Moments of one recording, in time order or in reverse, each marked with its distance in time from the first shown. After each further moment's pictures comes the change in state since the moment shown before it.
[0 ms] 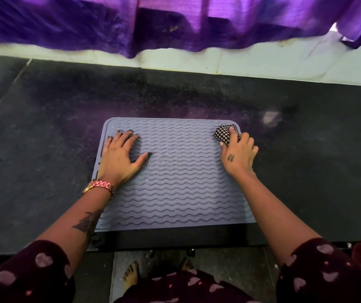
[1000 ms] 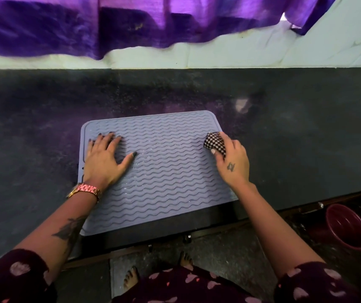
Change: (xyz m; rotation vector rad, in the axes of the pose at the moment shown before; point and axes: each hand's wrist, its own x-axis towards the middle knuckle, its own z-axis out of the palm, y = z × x) left_hand -0.001 -0.001 -0.001 0.050 -0.045 0.069; right_hand -0.076 0.022 -0.022 0.330 0.134 -0.017
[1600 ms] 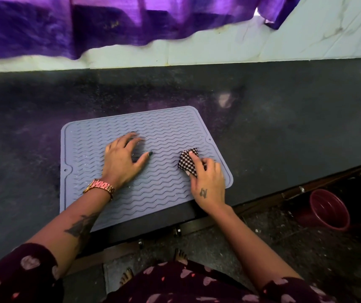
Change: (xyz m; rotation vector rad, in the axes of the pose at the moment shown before) left_hand 0.002 0.064 0.016 -0.104 -0.003 0.205; right_hand -0.075 -0.023 0.008 -0.098 -0.029 -0.062
